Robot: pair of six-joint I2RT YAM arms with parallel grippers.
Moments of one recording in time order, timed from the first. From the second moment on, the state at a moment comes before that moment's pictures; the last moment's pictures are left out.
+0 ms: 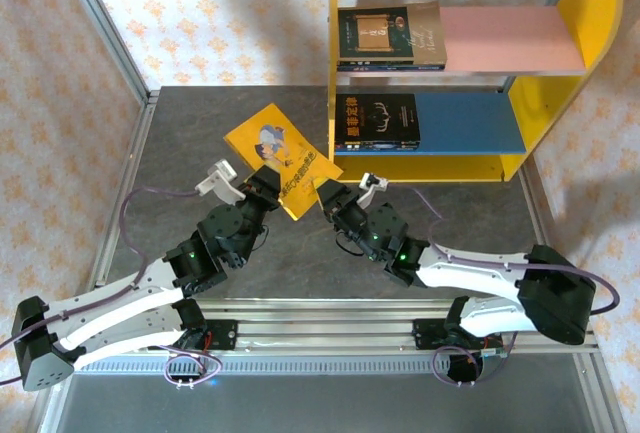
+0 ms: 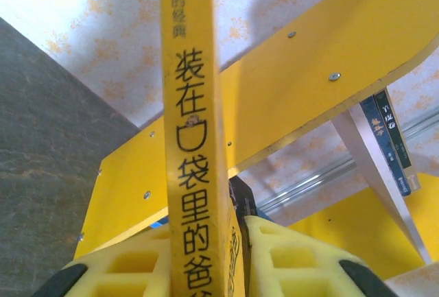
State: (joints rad) left arm -0.94 0.86 0.65 0.20 -0.77 -0.95; right arm 1.03 1.24 0.57 0.73 0.32 1.41
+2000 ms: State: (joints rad) left arm -0.47 0.93 1.04 -0.57 0.03 -0.71; right arm 0.51 0.87 1.08 -0.36 -0.39 0.73
